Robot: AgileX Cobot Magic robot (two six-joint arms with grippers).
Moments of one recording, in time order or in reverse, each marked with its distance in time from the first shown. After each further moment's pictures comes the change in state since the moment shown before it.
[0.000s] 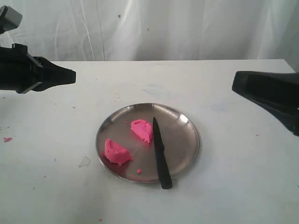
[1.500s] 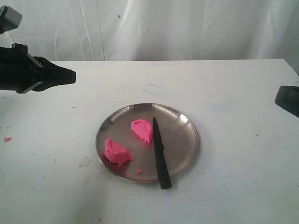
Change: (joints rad) left arm 0.000 0.000 0.000 0.000 0.000 0.000; right arm 0.000 -0.127 0.002 -0.626 -0.075 0.722
